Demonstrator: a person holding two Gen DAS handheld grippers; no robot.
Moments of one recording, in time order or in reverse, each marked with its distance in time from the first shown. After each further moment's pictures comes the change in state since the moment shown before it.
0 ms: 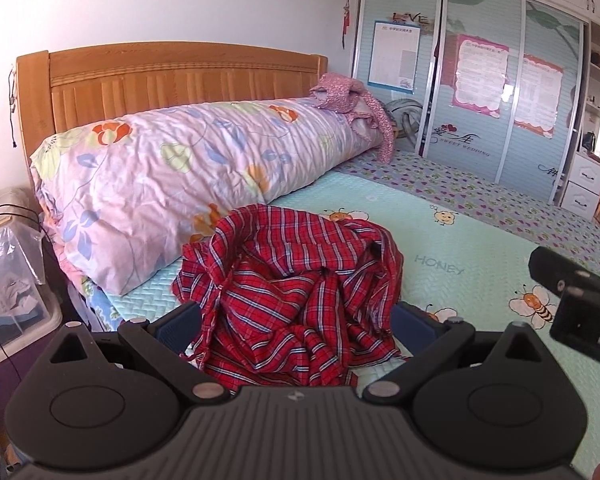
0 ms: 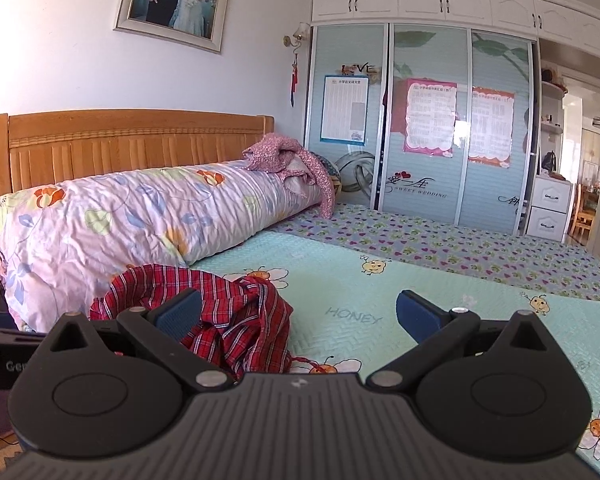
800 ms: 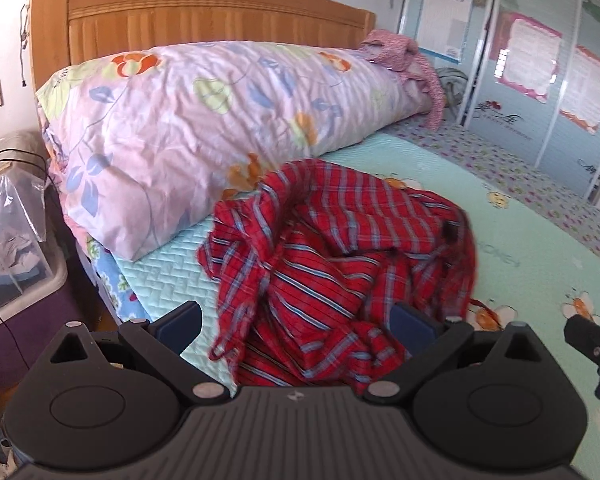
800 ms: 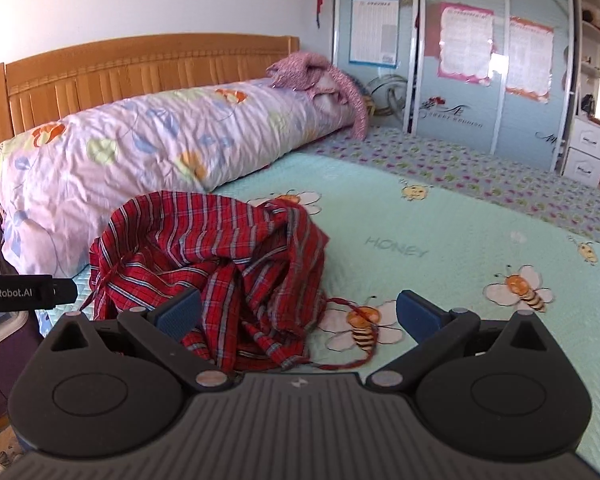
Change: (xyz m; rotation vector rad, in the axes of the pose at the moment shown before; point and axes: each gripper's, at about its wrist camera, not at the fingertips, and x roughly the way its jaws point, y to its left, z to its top) left arm 0.094 0.050 0.016 -0.106 0.154 0.070; right arm 0.109 0.024 -0.024 0.006 0.247 0.096
